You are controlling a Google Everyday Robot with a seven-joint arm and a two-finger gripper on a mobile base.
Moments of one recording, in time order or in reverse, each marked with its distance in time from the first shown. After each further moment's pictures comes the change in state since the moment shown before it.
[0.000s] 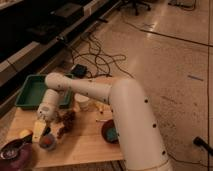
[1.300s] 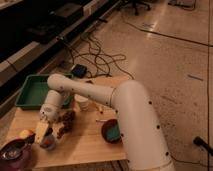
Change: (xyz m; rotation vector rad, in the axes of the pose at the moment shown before) arm -0.018 0.007 -0.002 -0.010 0.019 0.007
